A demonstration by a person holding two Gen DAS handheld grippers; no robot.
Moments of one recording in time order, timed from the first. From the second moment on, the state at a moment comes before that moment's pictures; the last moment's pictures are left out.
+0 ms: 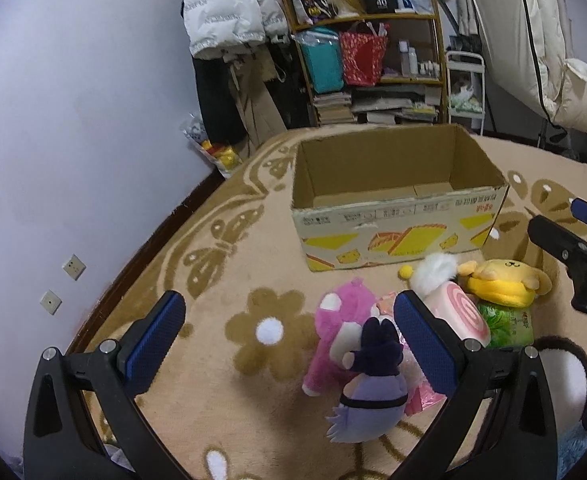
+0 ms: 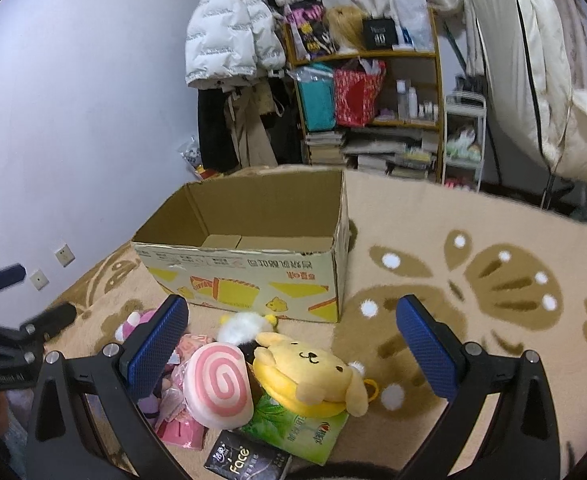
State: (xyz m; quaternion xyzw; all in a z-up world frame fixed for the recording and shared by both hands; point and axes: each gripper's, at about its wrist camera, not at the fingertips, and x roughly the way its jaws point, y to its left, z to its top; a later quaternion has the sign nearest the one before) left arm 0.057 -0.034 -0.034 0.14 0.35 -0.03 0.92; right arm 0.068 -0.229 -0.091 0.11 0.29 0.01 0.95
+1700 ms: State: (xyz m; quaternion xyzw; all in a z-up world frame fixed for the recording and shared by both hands) left arm 0.090 -0.045 -0.142 0.08 0.55 -0.09 0.83; right arm 0.113 -0.226 -0.179 0.09 0.44 0.02 0.89
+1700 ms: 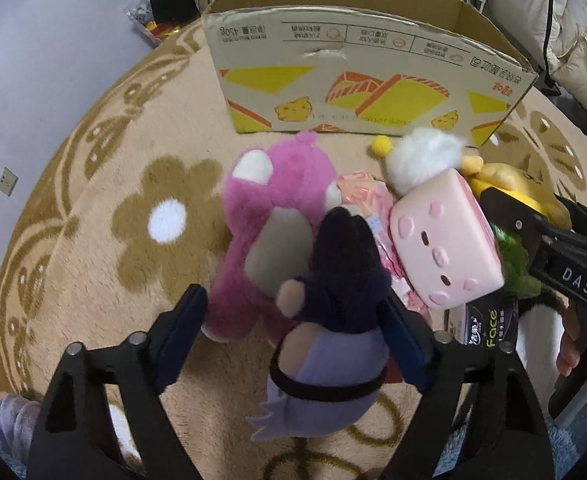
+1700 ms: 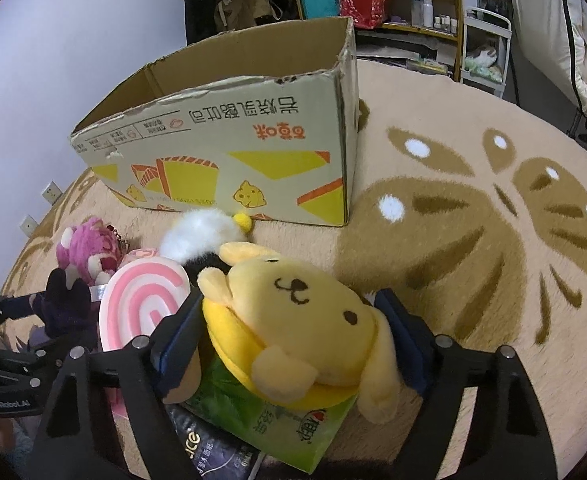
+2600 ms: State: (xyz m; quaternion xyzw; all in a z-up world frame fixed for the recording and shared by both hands) left arm 0.068 -0.027 -0.097 0.06 0.46 -0.09 0.88; right arm 0.075 -0.214 -0.139 0.05 0.37 0.00 0.93
